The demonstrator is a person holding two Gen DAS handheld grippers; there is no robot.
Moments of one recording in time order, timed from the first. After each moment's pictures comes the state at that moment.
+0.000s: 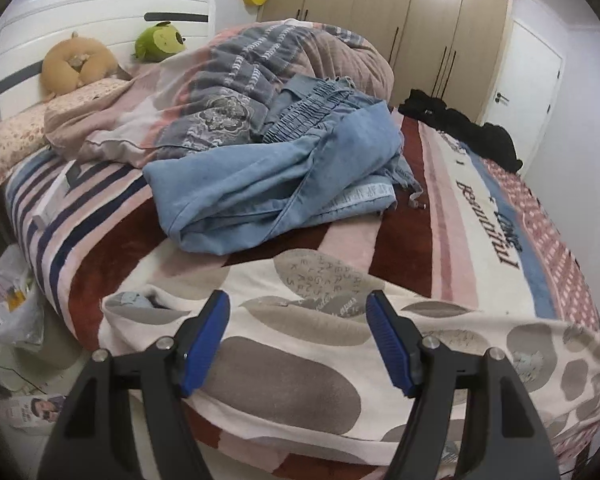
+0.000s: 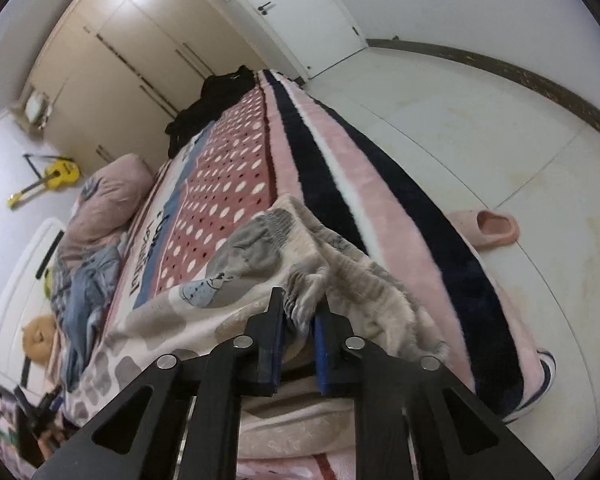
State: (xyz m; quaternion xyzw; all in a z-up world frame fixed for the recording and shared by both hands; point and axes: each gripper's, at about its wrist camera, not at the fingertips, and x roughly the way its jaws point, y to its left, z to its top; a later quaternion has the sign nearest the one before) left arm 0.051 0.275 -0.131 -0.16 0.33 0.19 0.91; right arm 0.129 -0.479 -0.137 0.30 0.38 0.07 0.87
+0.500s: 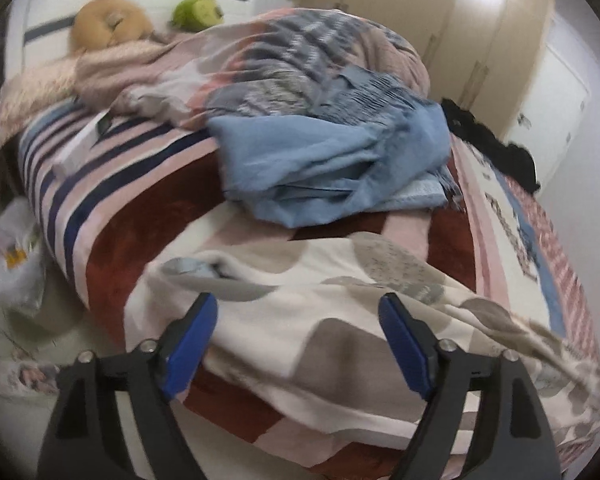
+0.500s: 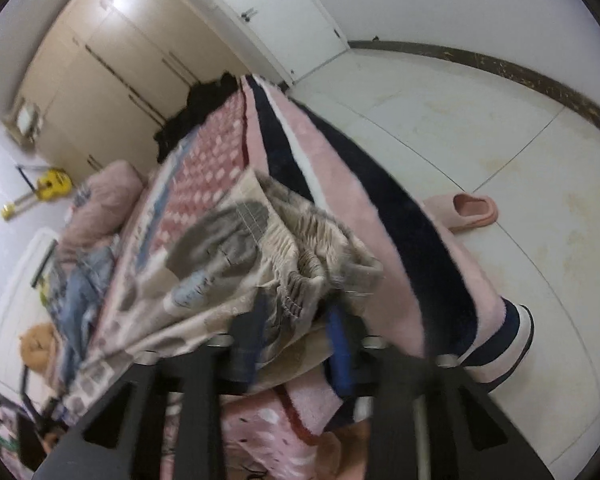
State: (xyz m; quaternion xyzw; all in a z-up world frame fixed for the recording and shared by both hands) left arm 0.013 0.336 -0.164 -0.24 0.33 0.21 0.89; right arm 0.073 -0.499 -0.148 0.31 0.37 0.04 0.88
